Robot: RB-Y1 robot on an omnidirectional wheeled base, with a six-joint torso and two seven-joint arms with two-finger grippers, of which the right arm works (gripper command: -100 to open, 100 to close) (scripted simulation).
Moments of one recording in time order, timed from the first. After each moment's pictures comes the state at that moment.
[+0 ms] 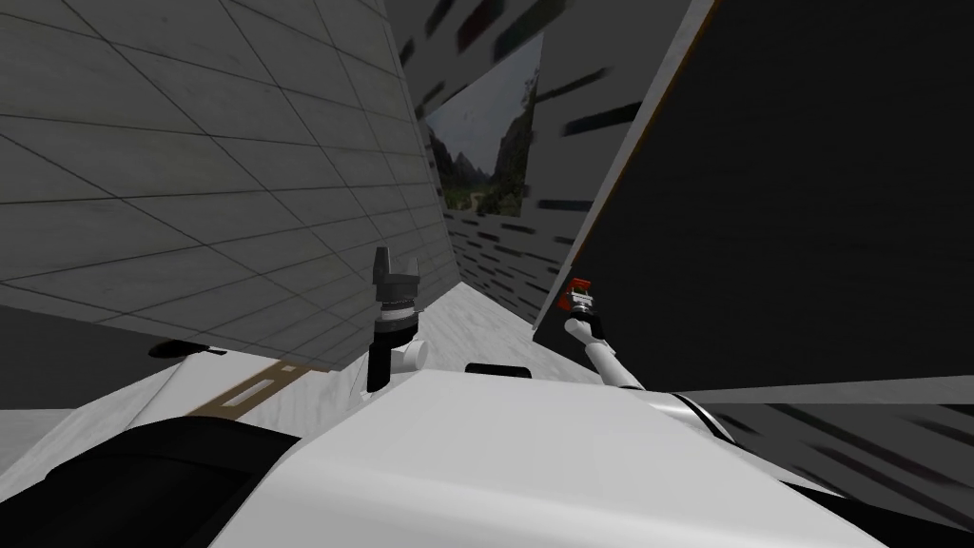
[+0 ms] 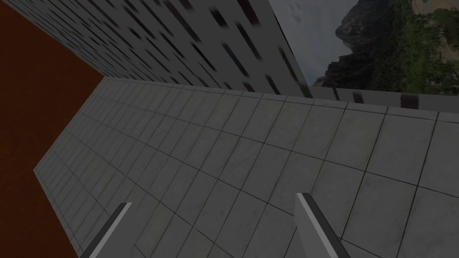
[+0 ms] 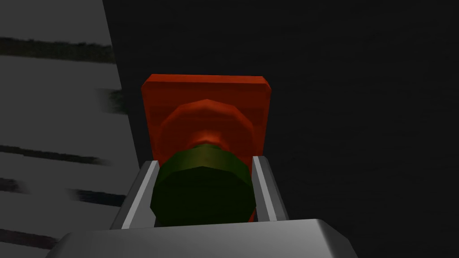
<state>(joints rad) -0.27 -0.31 -0.07 -0.84 -0.82 -0.49 -1.08</state>
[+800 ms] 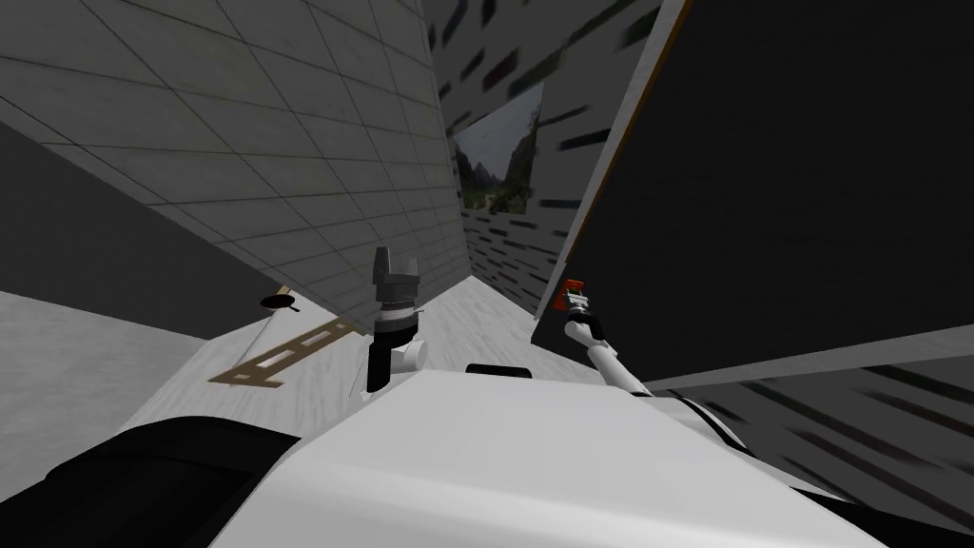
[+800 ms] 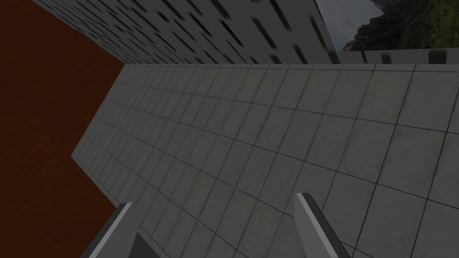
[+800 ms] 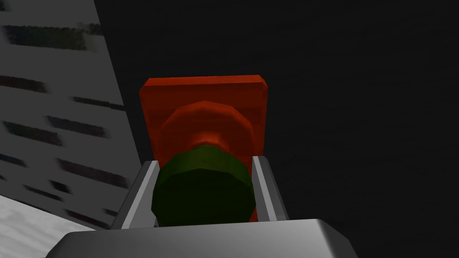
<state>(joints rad) -0.23 -0.35 0.03 -0.89 -0.82 -0.45 -1.18</state>
